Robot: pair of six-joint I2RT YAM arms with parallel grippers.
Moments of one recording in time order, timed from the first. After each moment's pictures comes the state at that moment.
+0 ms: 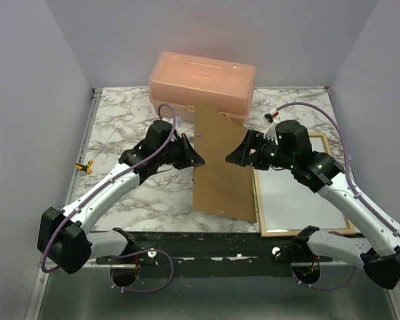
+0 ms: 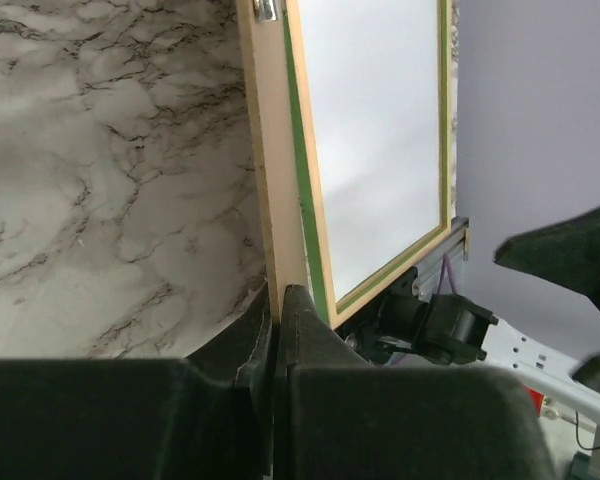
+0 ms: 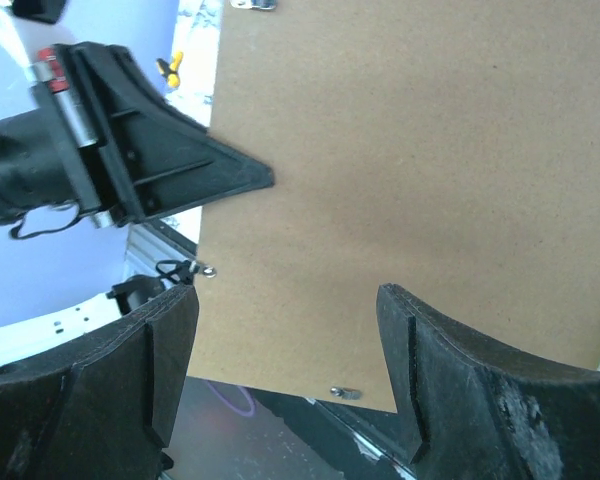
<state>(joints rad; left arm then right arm) -0.57 1.23 0.98 -0.34 0.36 -0.84 0.63 1.04 1.11 -0.57 -0.21 0.73</state>
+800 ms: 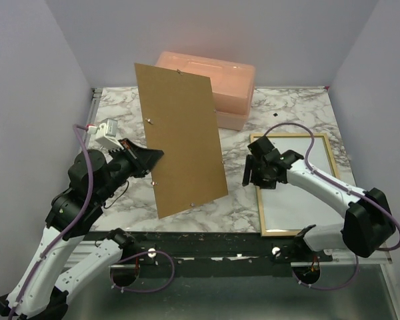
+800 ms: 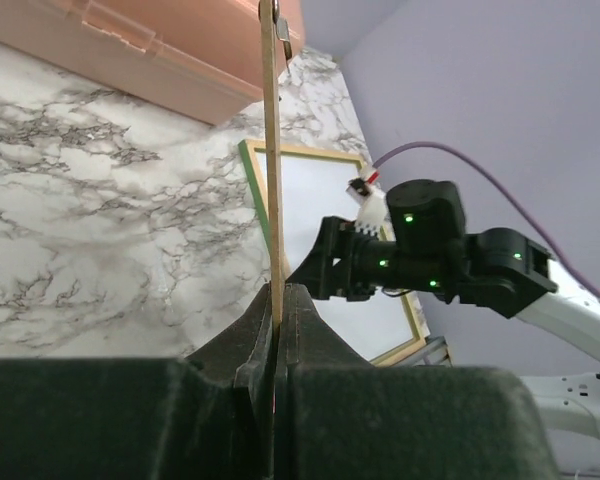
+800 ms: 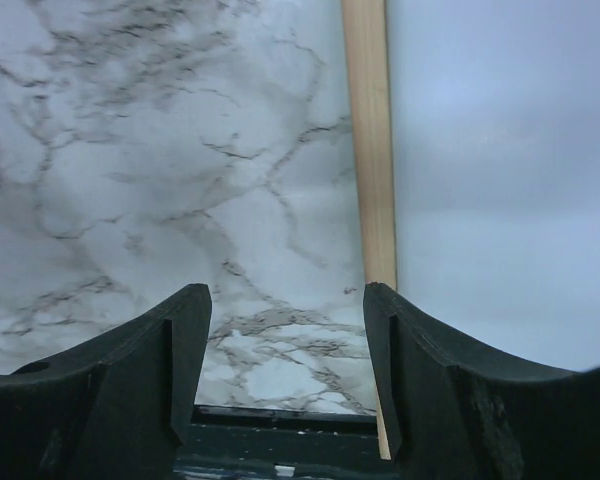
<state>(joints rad) -0.56 0.66 1.09 -0.61 0.02 -0.77 0.60 1.32 0.93 -0.74 0.13 0.73</state>
